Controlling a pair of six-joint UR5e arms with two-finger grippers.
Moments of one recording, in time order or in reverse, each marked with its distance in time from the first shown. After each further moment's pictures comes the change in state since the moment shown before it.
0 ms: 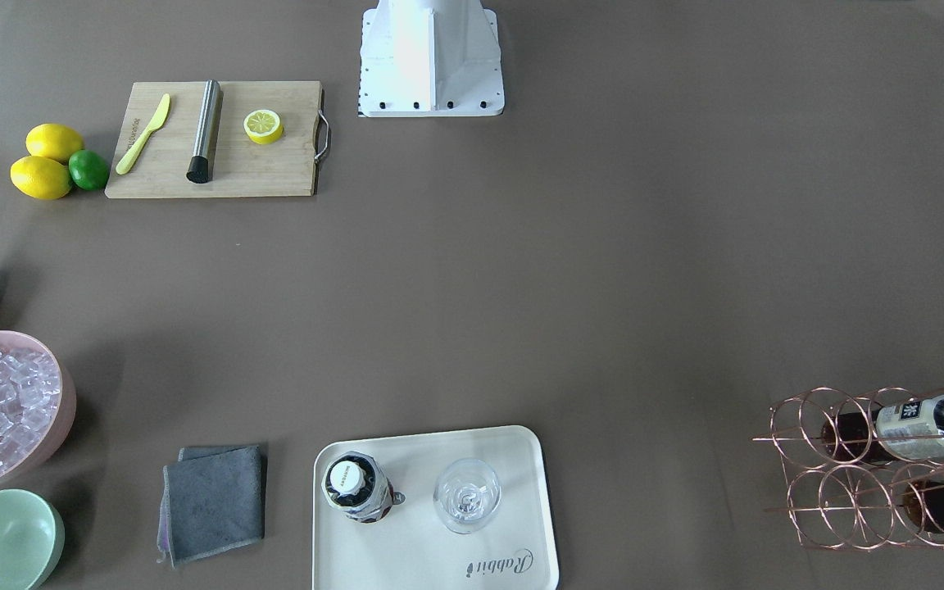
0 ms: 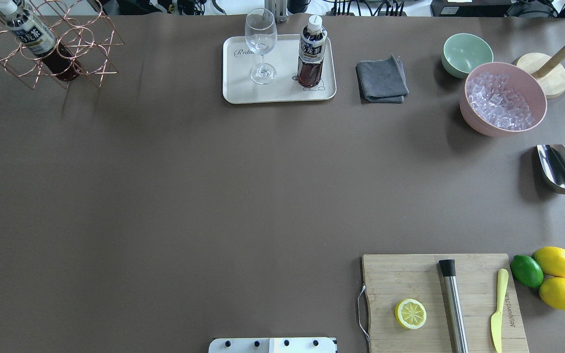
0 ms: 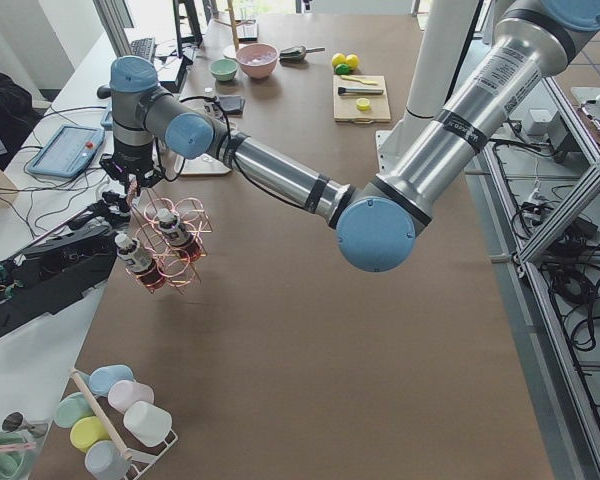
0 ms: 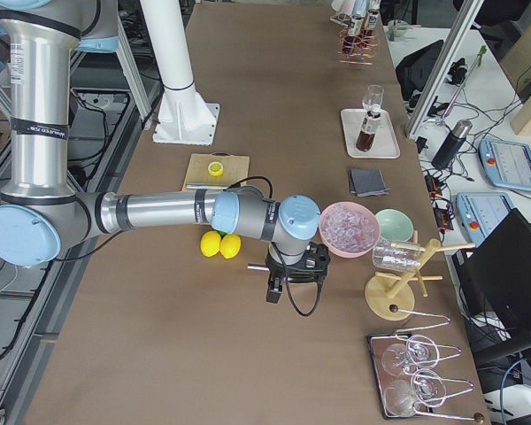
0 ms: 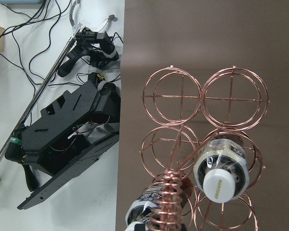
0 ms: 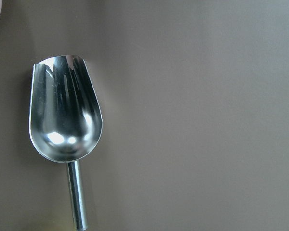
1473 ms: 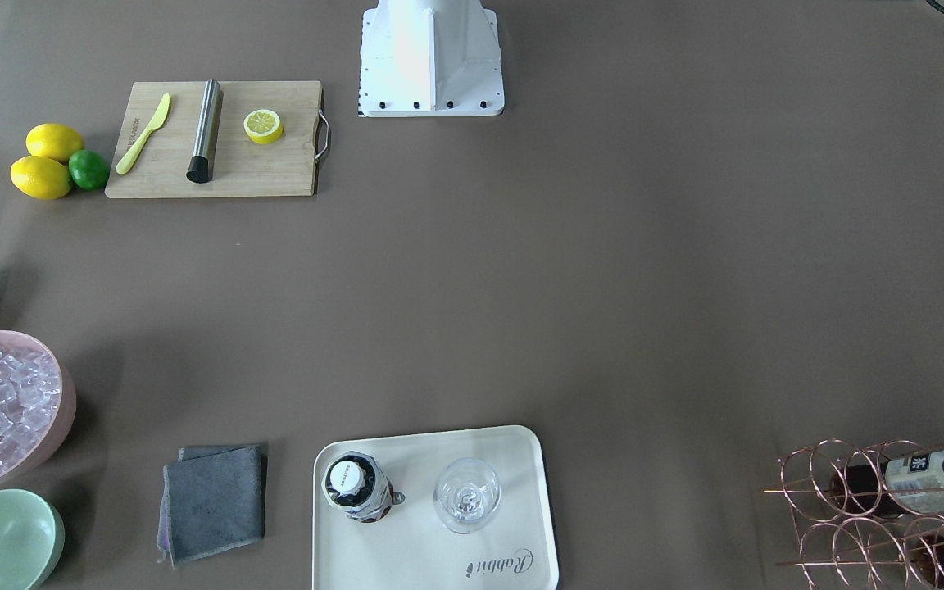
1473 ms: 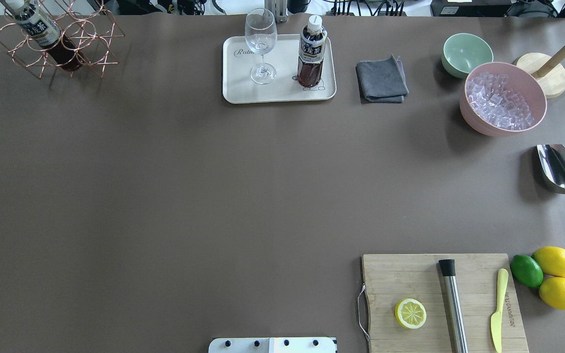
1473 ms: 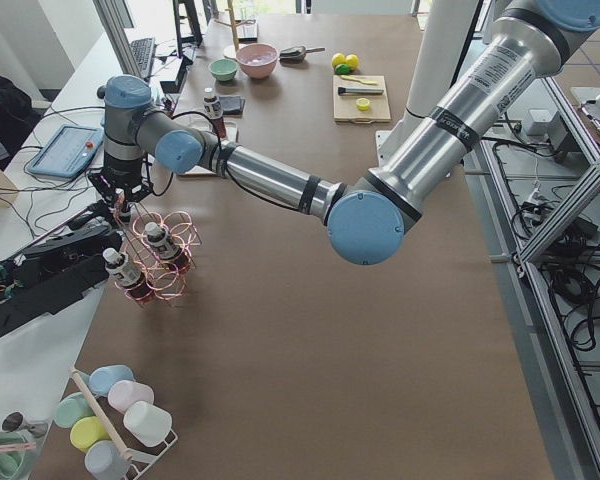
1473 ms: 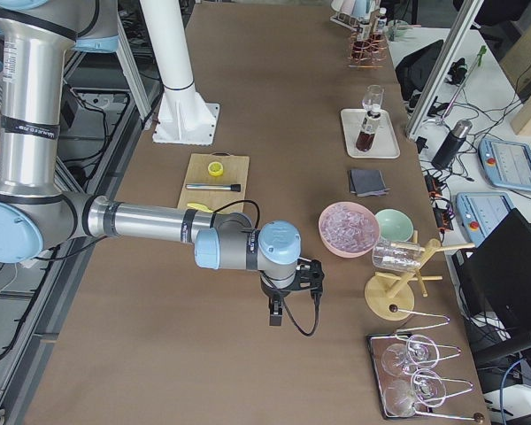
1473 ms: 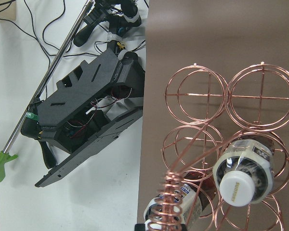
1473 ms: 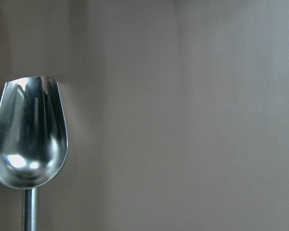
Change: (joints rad) left arm 0.031 -0.027 0.116 -0.117 0.113 -0.042; right arm 0.020 -0.061 -0.105 0.344 -0.013 0.014
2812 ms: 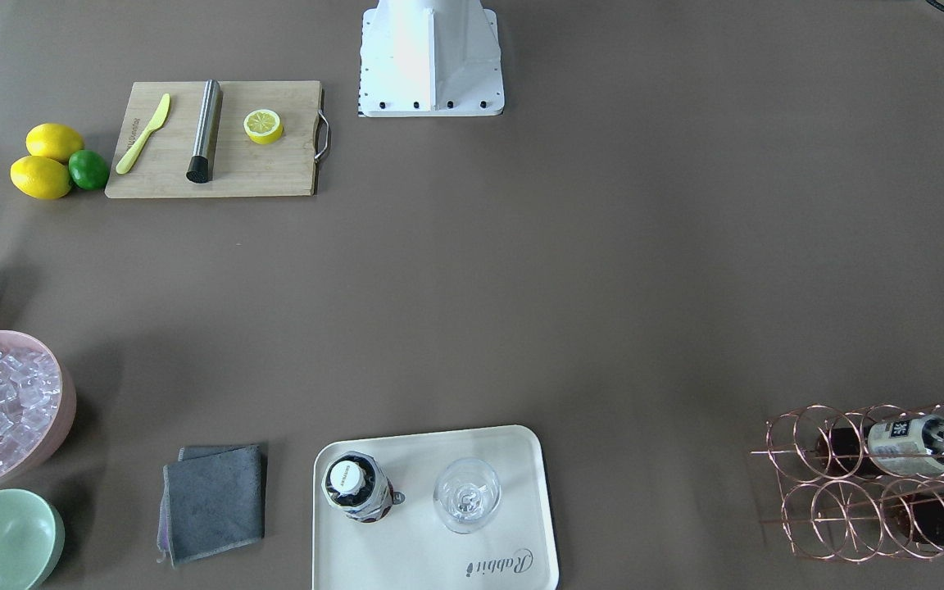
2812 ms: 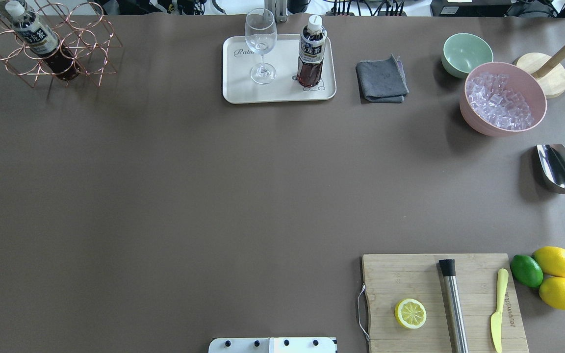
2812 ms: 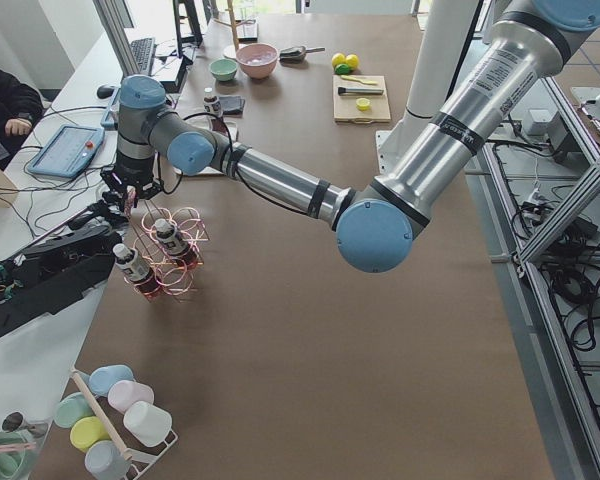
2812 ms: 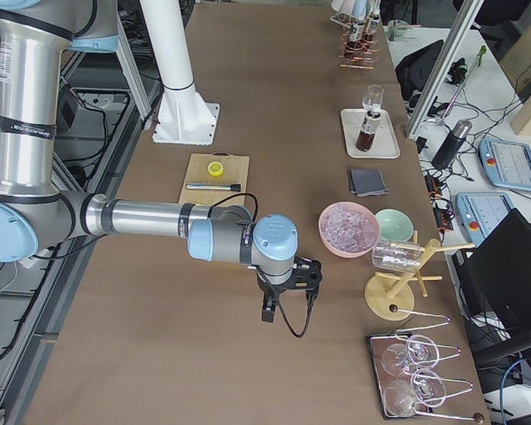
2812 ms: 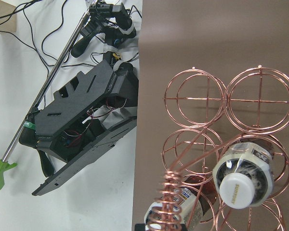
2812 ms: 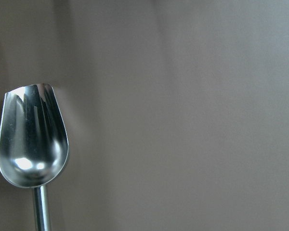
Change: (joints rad) left arm 0.011 0.052 -0.075 0.005 -0.028 -0.013; right arm 0.047 -0.012 0.053 -0.090 0.017 0.061
